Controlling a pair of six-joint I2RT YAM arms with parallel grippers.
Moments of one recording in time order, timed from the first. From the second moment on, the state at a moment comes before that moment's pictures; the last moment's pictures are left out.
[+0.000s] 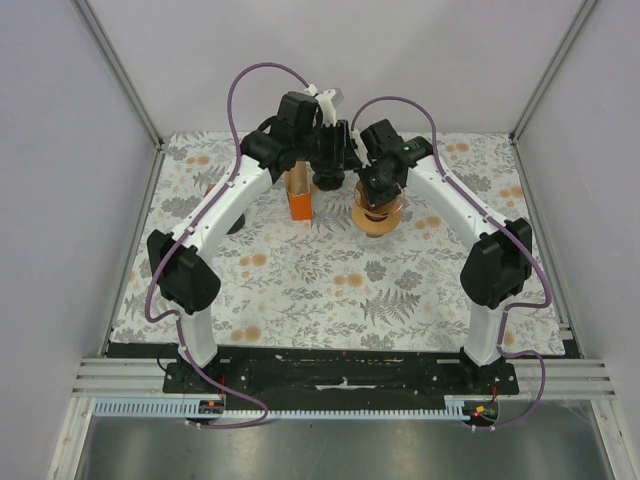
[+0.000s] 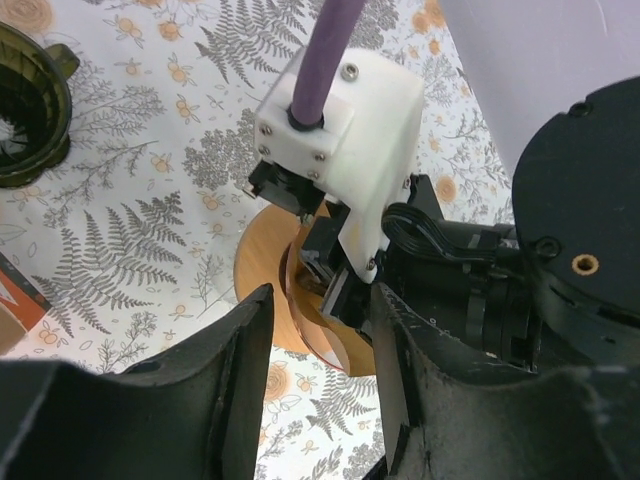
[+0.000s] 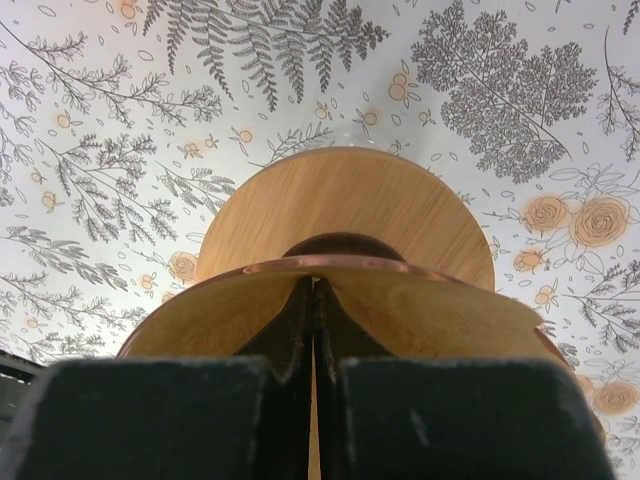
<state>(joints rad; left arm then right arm) -0.58 1.89 1.99 -0.65 0.30 -0.41 0.50 1.91 1.85 -1.03 -0.01 0.09</state>
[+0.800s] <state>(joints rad) -0.48 1.85 1.95 -0.67 0.54 -0.37 0.48 1.91 1.83 -1.00 -0.06 0.10</state>
